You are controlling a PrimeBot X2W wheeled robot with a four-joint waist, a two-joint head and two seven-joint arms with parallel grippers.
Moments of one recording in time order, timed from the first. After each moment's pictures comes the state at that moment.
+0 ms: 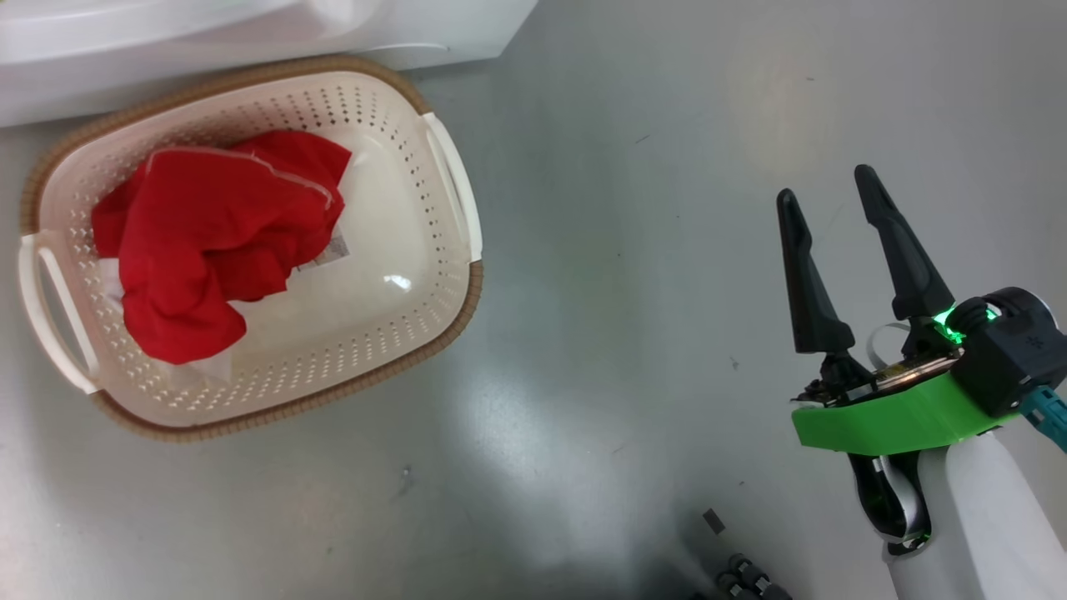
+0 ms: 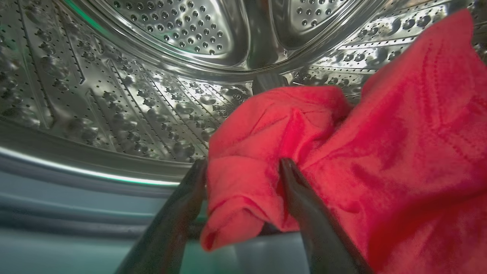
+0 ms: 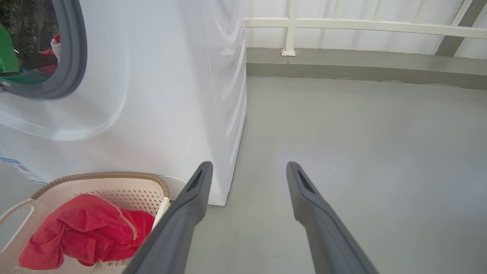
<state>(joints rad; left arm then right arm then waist) -1.46 0.32 -0.18 1.09 -0.28 -0.03 -0.03 -0.30 -0.04 0.06 0.02 0.25 0.12 -0.26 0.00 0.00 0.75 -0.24</state>
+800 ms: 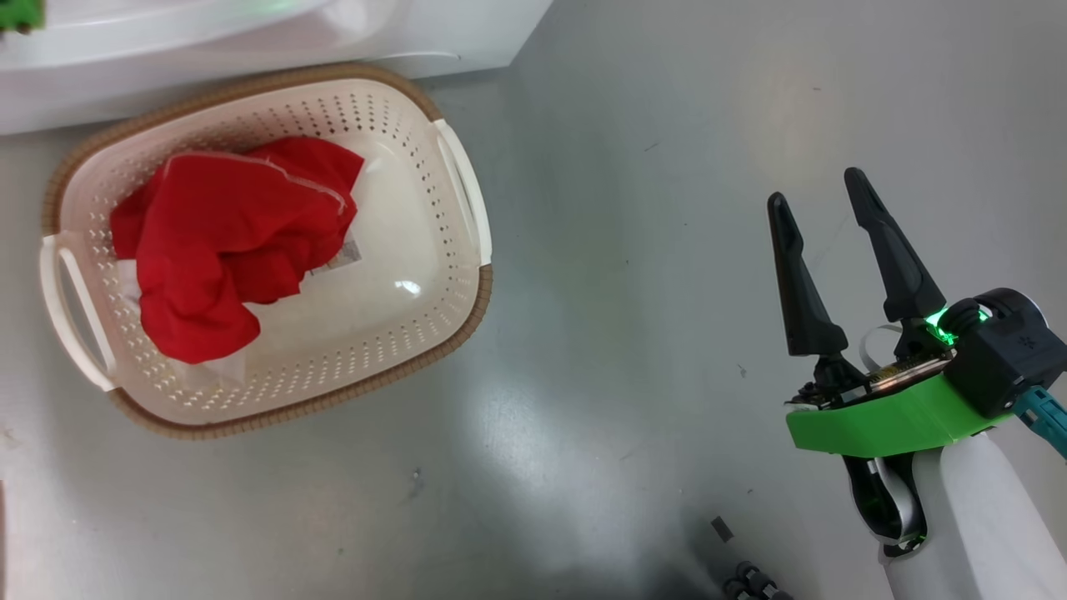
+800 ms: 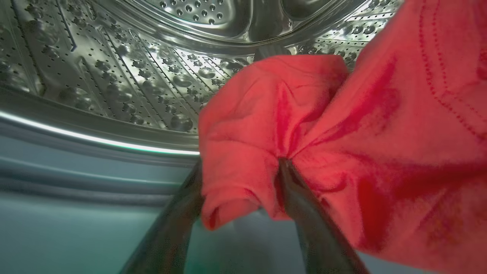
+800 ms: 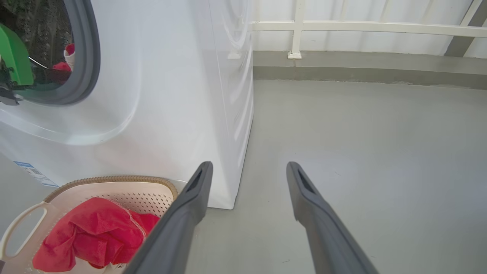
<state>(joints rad) -1.48 0.28 -0.21 1.21 -0.30 -0.03 -0.03 -0.30 -0.04 0.07 0.02 0.26 0.12 -0.26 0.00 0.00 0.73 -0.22</state>
